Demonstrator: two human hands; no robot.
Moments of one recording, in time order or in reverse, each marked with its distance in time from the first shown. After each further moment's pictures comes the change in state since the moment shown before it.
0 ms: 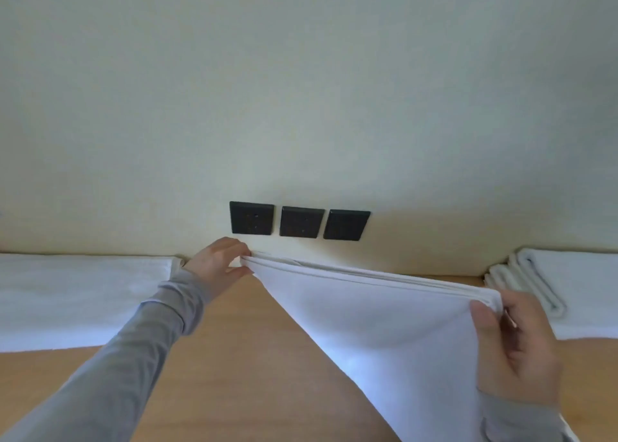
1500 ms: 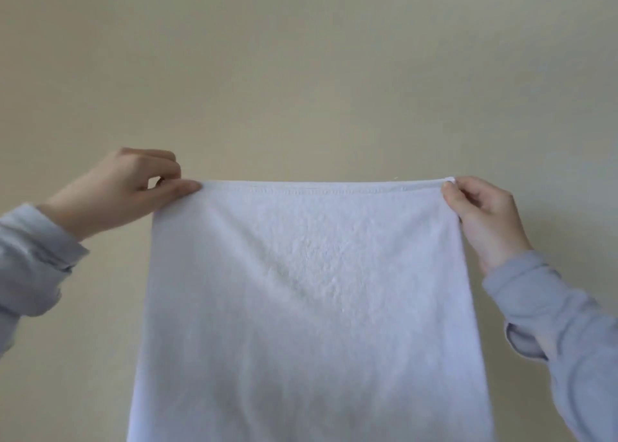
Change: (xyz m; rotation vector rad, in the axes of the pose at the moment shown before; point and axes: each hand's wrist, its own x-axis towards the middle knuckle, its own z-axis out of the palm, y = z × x) left_hand 0.091 0.375 -0.450 0.640 0.630 0.601; right_hand 0.349 -0.151 -0.213 0.524 0.138 -0.353
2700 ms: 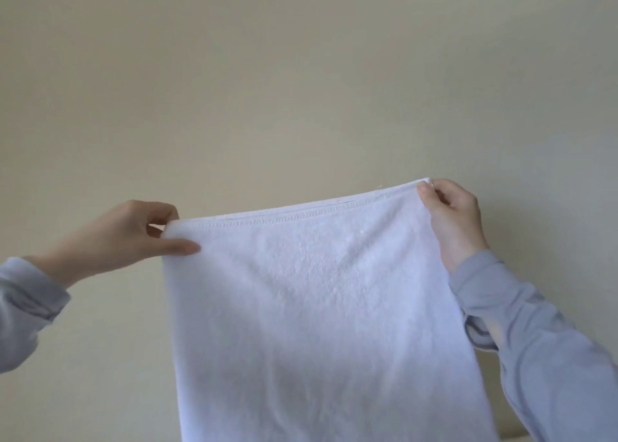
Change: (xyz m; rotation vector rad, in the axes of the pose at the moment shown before) left_hand -0.021 0.032 0.059 -0.359 -0.237 -0.484; right_hand -0.014 0.005 -0.027 -0.017 0.151 0.120
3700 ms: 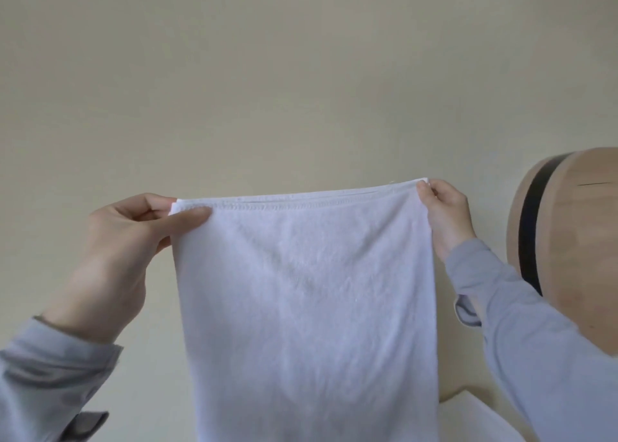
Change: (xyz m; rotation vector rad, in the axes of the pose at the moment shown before) left_hand 0.004 0.206 0.089 -1.198 0.291 -0.114; right_hand 0.048 -0.014 -0.165 -0.036 0.155 0.043
